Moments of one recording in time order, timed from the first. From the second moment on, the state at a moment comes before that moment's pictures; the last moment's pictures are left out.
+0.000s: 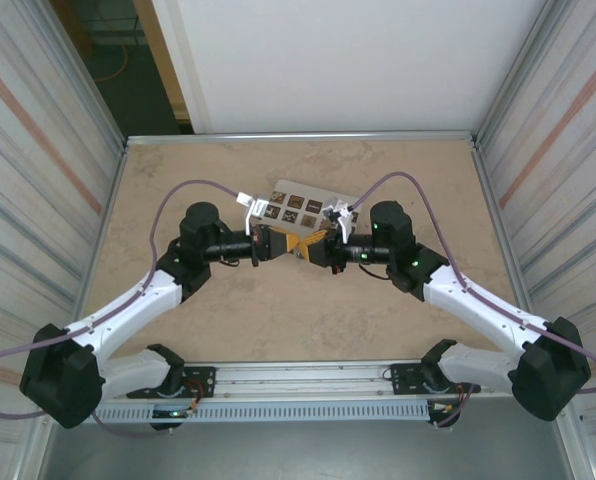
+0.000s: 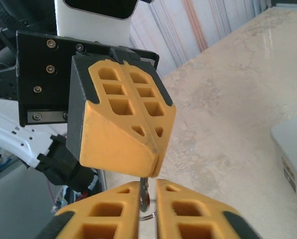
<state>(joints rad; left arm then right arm) -0.57 1.13 0.71 0.27 0.80 -0.60 0.66 1.13 0.78 0.08 -0.65 0.32</state>
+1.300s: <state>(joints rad) -0.57 1.05 0.67 0.31 0.68 -0.61 0.71 1.19 0.73 0.29 -0.67 0.52</state>
